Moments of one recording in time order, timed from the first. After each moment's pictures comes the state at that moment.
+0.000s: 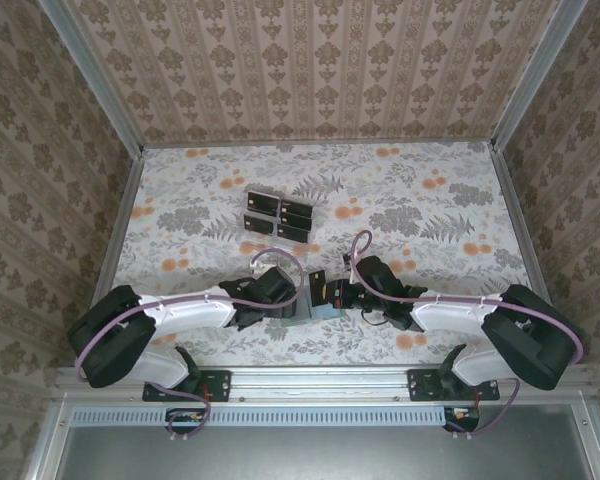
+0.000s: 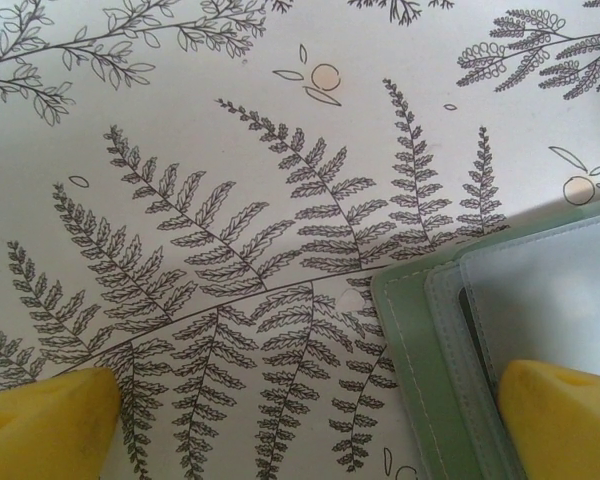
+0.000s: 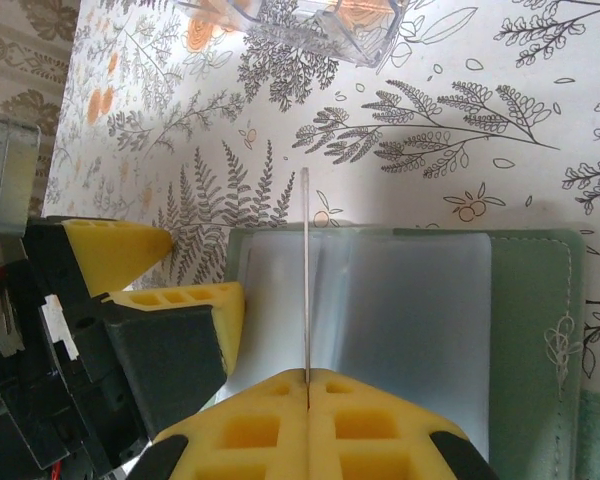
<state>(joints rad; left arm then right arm) -0.98 1.38 0.57 -0.34 -0.30 -0.76 0.76 1.36 0.43 0.32 -0.20 0.85</state>
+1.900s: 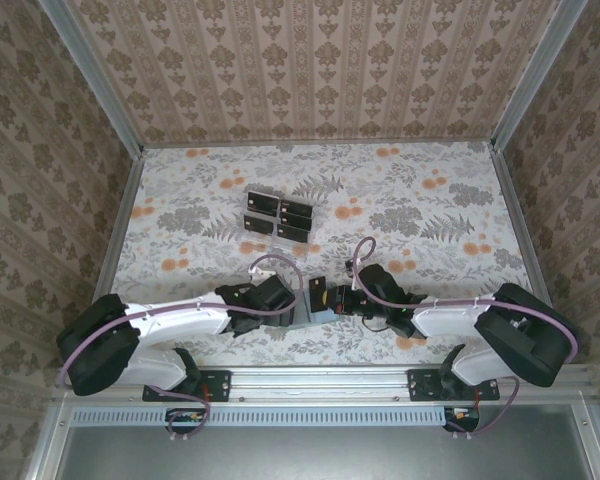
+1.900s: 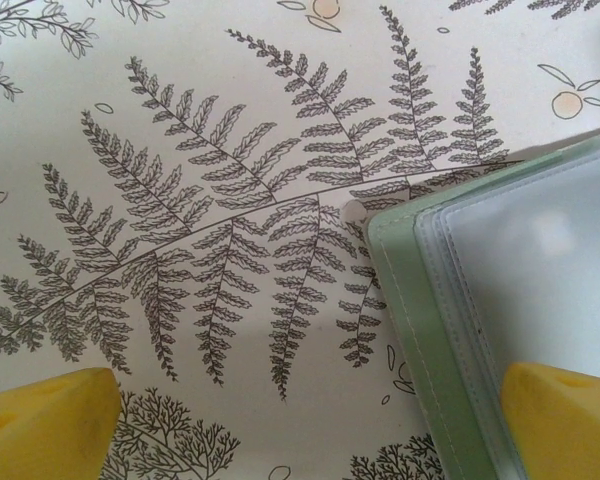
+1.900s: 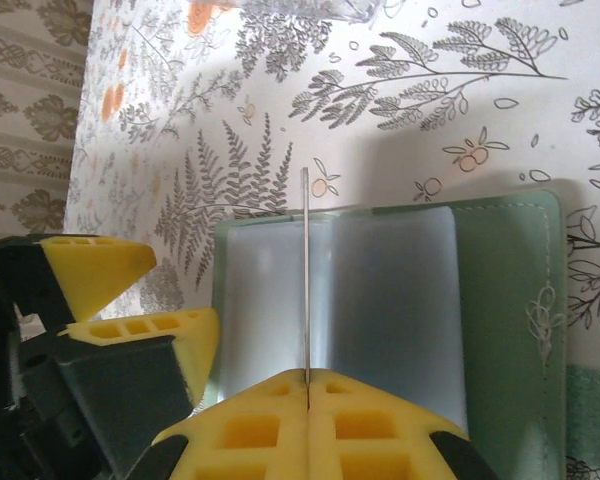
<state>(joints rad) -1.05 1.30 0.57 -0.47 -0.32 -0.81 0.79 1.38 0.35 0.45 -0.21 0.93</state>
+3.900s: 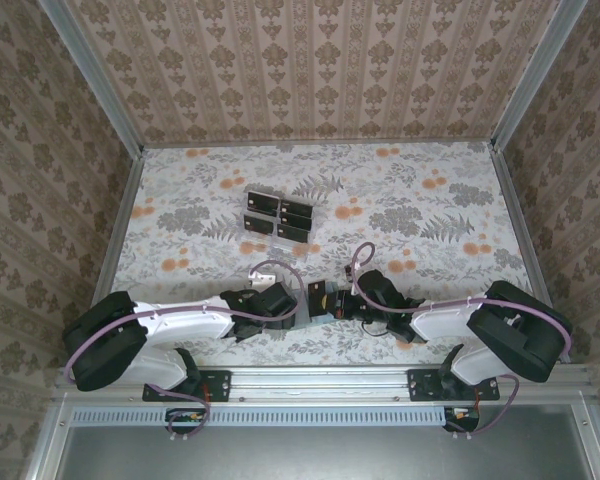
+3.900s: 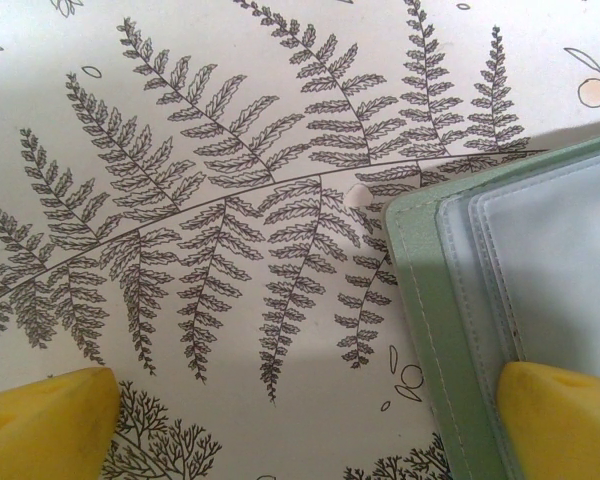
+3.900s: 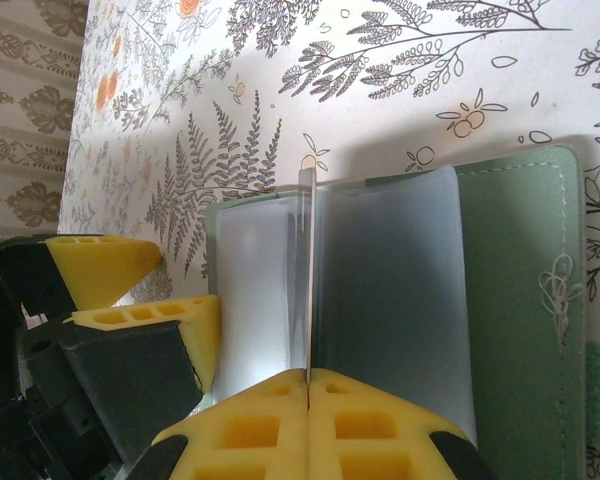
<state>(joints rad) -1.09 1.33 0.53 -0.41 -0.36 -0.89 0.81 1.42 0.31 0.54 -0.19 0.94</state>
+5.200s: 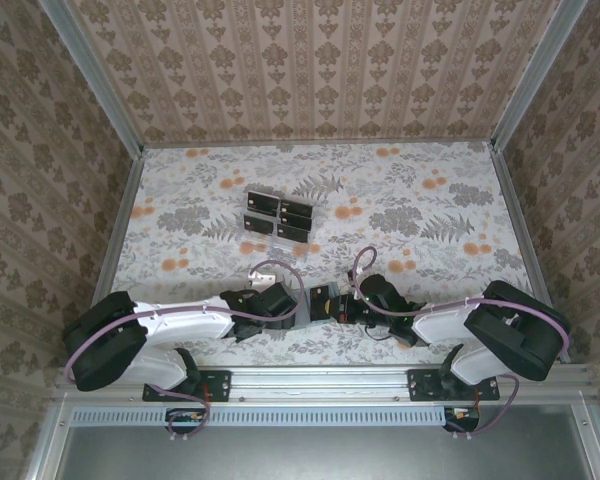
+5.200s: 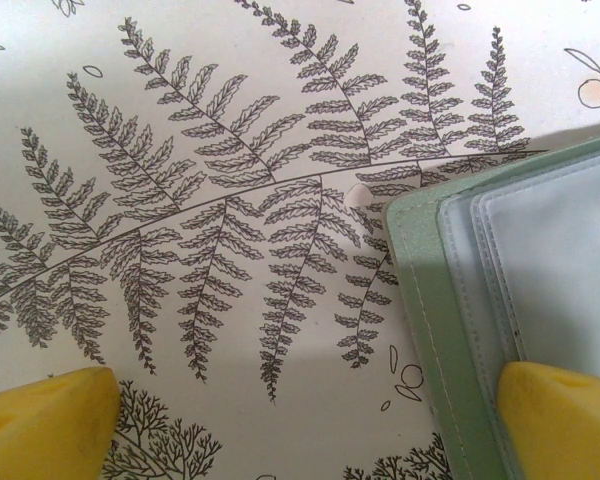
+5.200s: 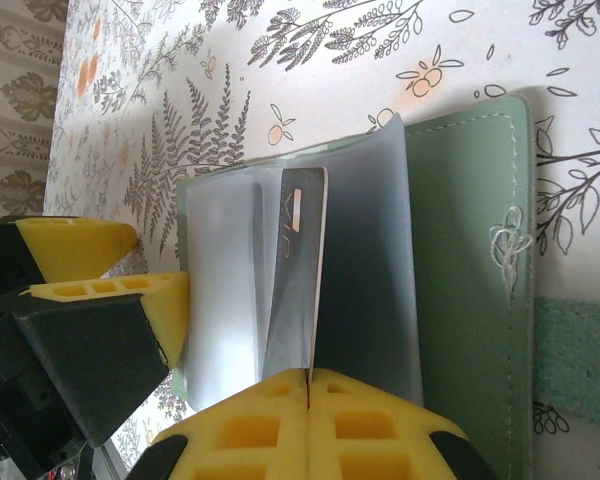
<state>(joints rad) -1.09 1.33 0.53 -0.41 -0.37 -0.89 0.81 1.43 0.27 0.57 -0.20 0.94</state>
